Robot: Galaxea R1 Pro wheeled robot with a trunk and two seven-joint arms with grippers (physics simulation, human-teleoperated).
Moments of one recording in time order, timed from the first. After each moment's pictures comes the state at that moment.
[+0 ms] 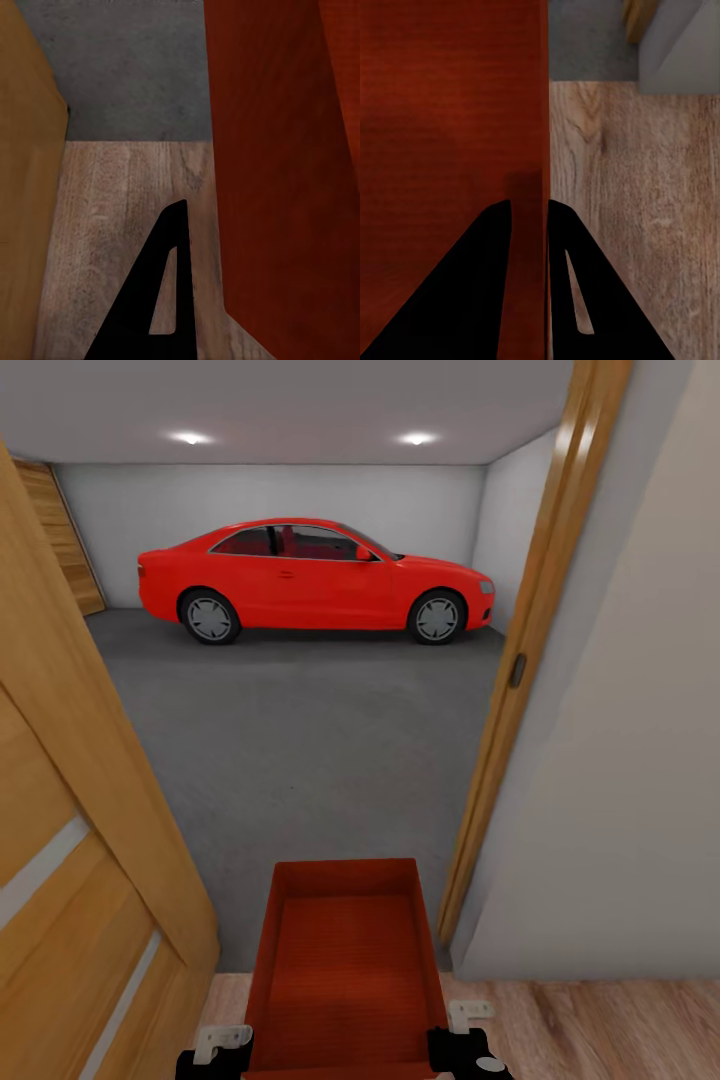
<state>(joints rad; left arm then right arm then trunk) -0.33 0.02 0.02 -0.26 0.00 -0.39 -0.02 -0.48 0.11 0.02 -0.16 0.01 -0.11 -0.05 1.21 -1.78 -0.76</state>
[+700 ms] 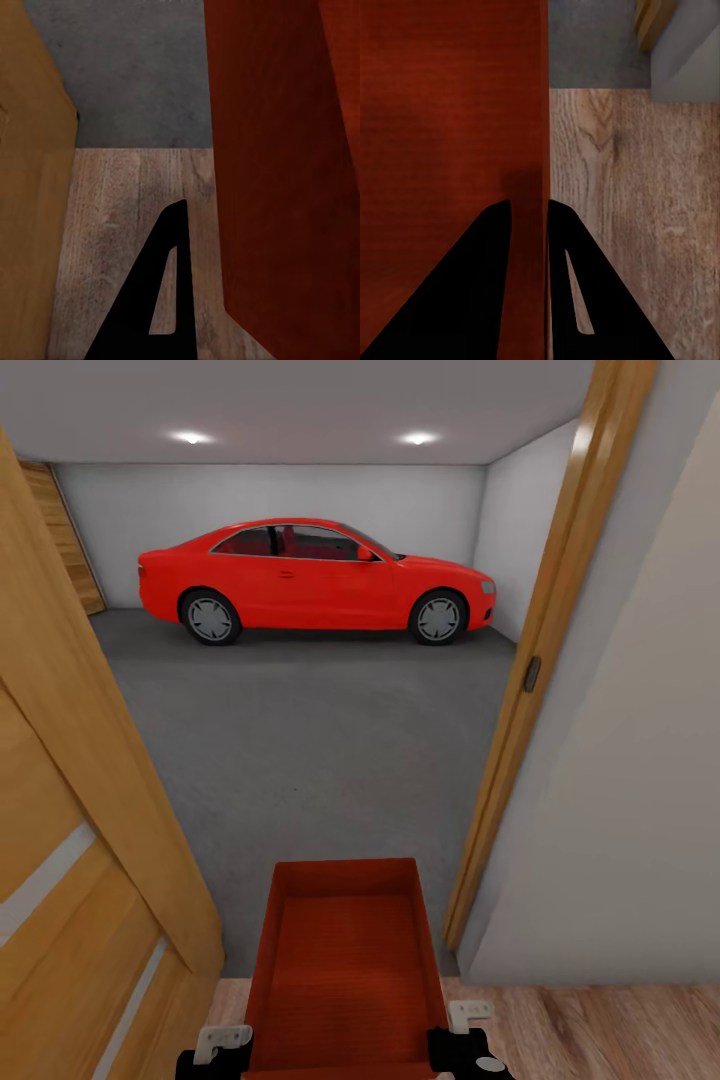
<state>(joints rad) -0.33 0.02 0.02 -0.26 0.00 -0.39 -0.02 -0.48 0.11 0.02 -0.16 0.01 -0.11 -0.05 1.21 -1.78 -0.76</state>
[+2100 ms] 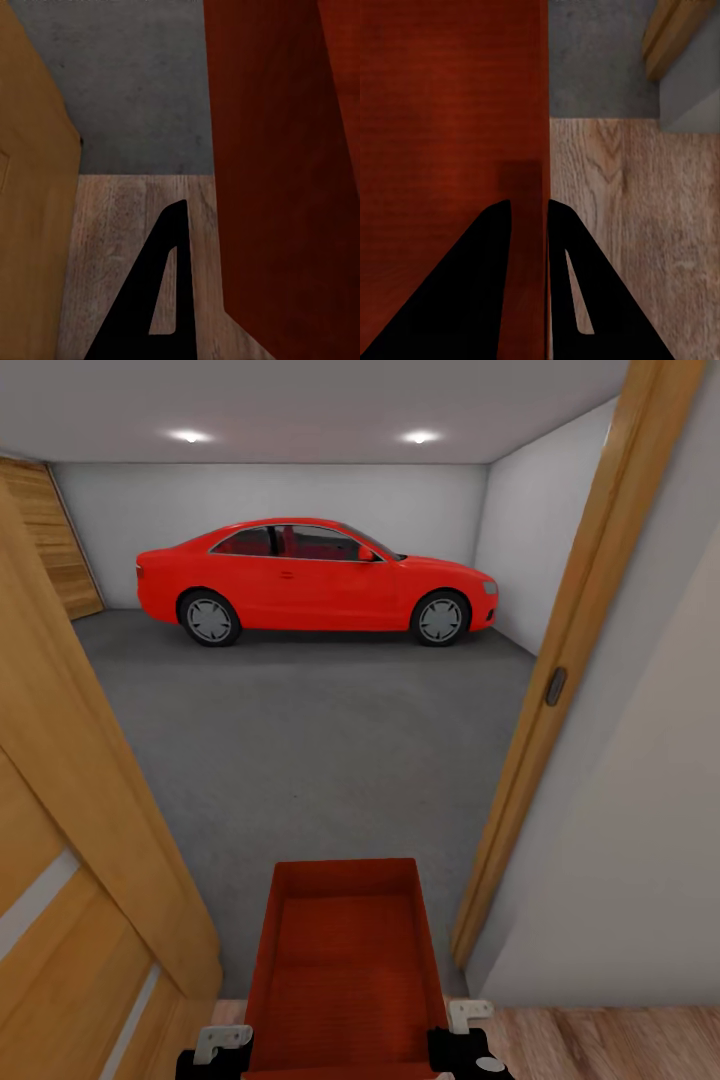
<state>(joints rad) -0.33 0.02 0.02 -0.26 0.00 -0.39 -0.02 -0.48 0.11 0.02 -0.16 0.01 -0.11 -0.05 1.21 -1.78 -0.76</state>
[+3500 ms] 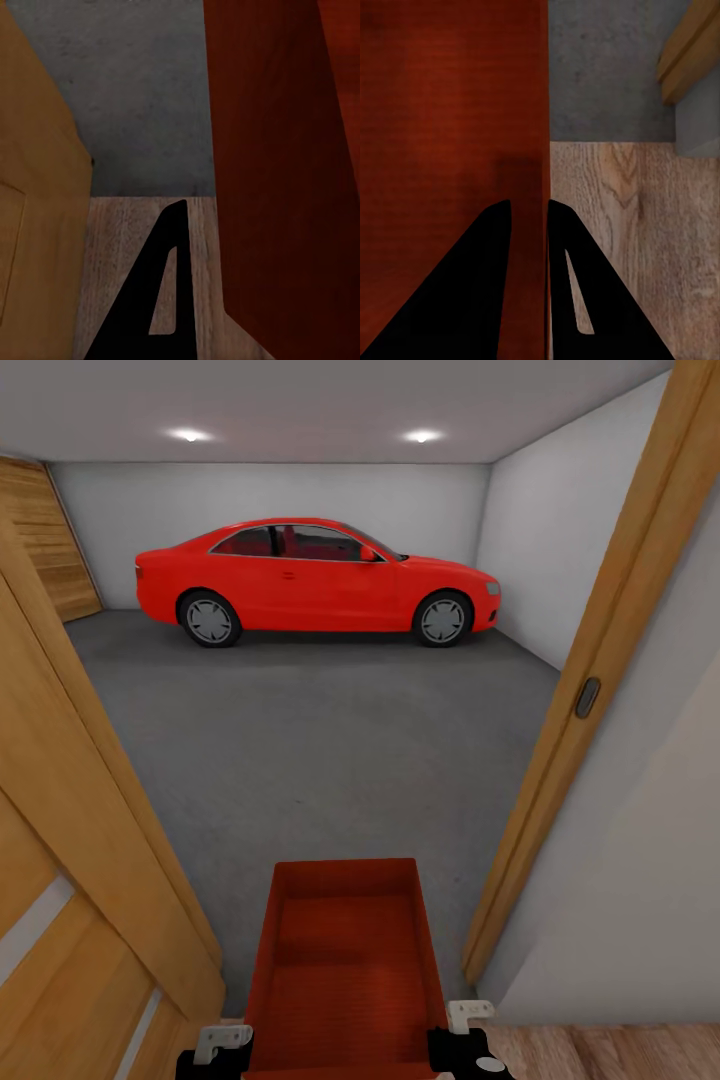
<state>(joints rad) -0.33 0.02 0.02 -0.26 0.00 -0.39 -0.02 -0.48 0.11 0.02 -0.16 0.01 -0.11 -0.05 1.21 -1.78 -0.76</state>
